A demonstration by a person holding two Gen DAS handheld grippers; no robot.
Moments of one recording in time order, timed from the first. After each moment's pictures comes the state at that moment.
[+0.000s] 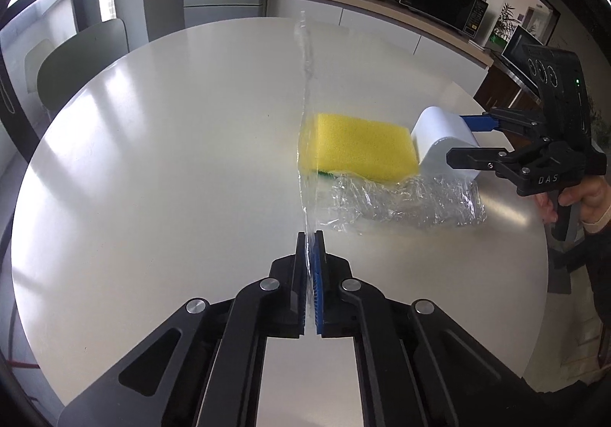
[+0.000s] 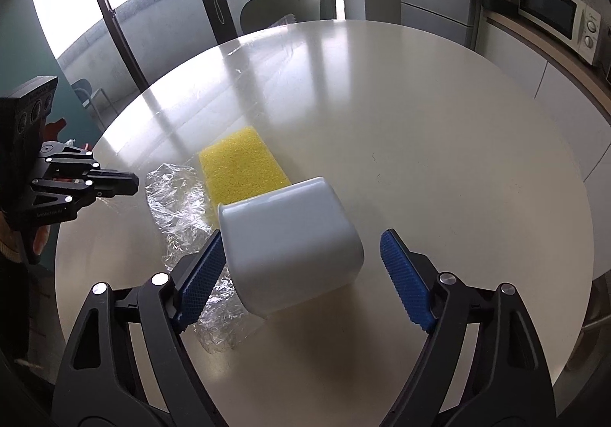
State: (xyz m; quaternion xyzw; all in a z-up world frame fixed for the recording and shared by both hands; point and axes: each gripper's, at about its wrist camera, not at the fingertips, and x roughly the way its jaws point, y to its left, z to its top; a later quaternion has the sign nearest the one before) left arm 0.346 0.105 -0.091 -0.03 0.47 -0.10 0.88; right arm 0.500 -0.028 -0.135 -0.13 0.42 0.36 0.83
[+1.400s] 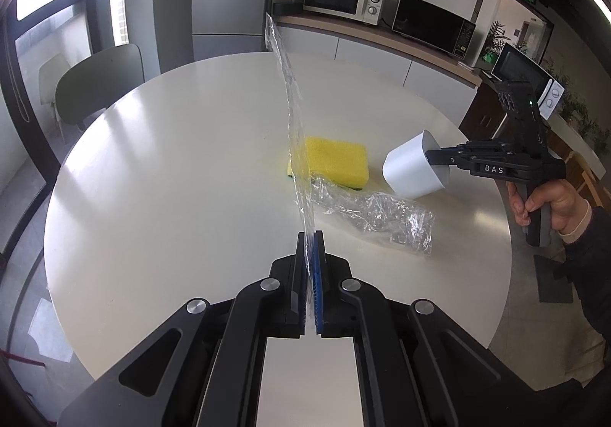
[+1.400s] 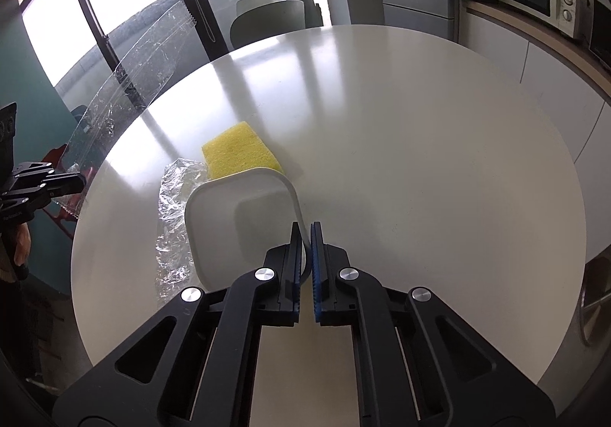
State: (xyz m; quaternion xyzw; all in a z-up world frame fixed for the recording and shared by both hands) left arm 0.292 0.092 -0.044 -0.03 0.42 -0.09 0.90; right arm 0.478 -0.076 -0.134 -0.07 0.42 0.35 0.84
